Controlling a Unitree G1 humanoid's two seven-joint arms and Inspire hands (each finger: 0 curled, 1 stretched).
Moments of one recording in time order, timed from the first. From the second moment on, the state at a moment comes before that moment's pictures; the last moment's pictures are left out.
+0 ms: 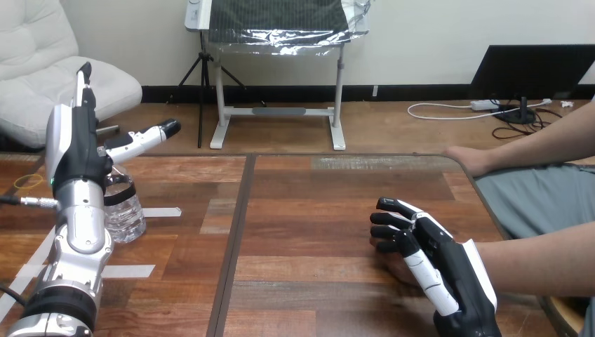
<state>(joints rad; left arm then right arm) -0.67 0.40 0.10 1.12 0.27 -0.40 0.30 0.11 -0.08 -0.04 0.44 0.04 -0.67 0.21</state>
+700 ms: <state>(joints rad) -0.68 0.40 0.10 1.16 0.23 -0.37 0.31 0.12 -0.08 -0.04 0.44 0.04 -0.67 0.21</state>
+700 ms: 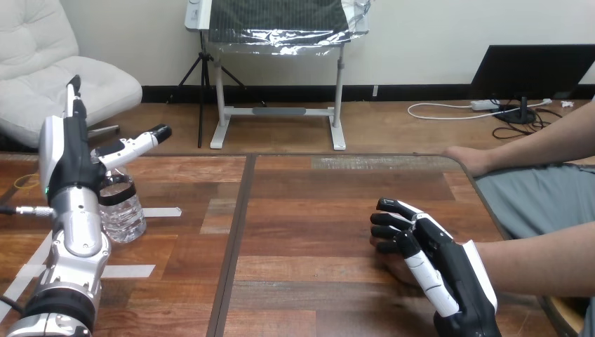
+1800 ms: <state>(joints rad) -0.67 0.40 0.14 1.18 0.11 -0.32 0.28 0.12 -0.08 -0.04 0.44 0.04 -0.67 0.21</state>
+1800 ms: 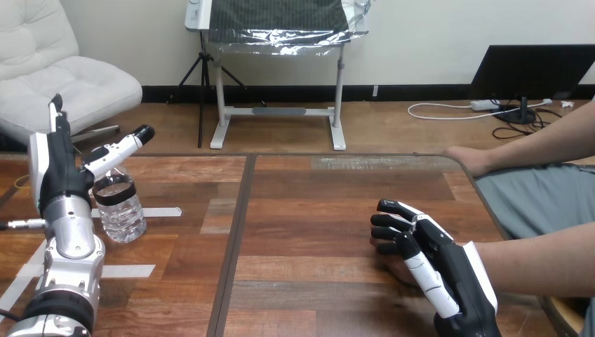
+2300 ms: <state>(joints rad) -0.67 0.39 0.14 1.18 0.08 -0.28 0.21 0.12 -0.08 -0.04 0.44 0.04 -0.67 0.21</state>
